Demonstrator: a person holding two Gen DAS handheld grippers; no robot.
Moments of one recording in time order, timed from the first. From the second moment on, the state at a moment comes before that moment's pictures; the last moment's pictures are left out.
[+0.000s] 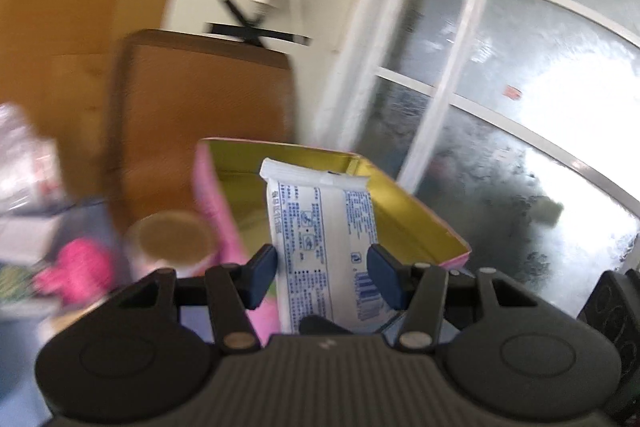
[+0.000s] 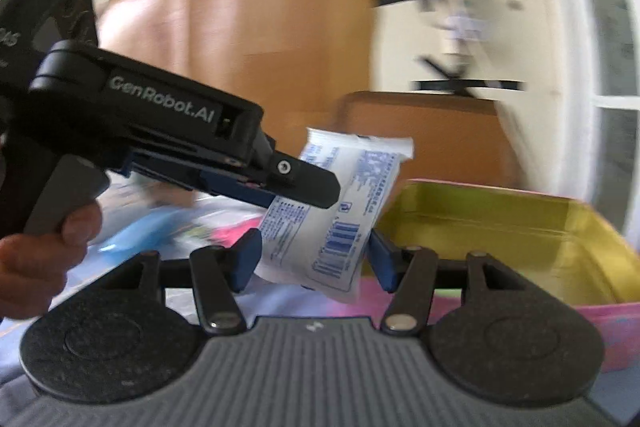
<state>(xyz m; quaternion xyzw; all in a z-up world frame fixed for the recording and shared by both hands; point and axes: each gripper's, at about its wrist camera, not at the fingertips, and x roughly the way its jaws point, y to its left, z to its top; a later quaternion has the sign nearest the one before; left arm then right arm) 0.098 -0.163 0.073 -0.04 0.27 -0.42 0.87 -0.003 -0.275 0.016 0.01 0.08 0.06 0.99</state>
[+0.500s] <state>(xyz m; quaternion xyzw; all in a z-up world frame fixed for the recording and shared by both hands) 0.115 -0.233 0.051 -0.04 0.28 -0.45 0.85 0.022 -0.397 -0.012 0.05 0.10 -0.18 0.98</state>
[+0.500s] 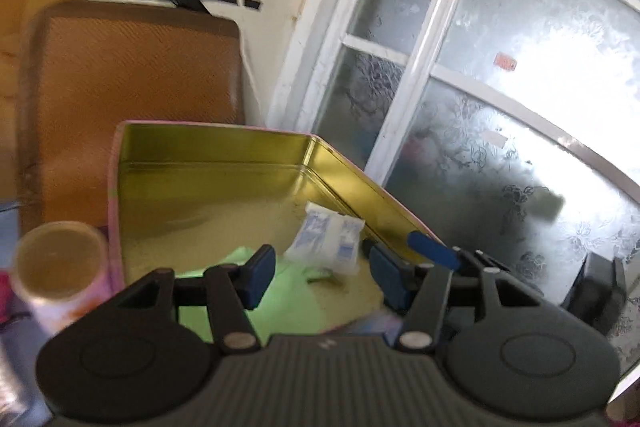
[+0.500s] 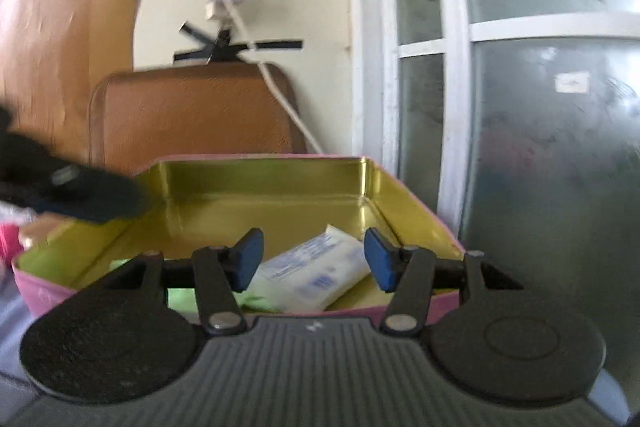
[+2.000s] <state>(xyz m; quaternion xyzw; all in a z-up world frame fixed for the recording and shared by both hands) 0.068 0.090 -0.023 -0.20 0.27 -0.19 0.92 0.093 -0.146 0.031 -0.12 0.09 0.10 0.98</state>
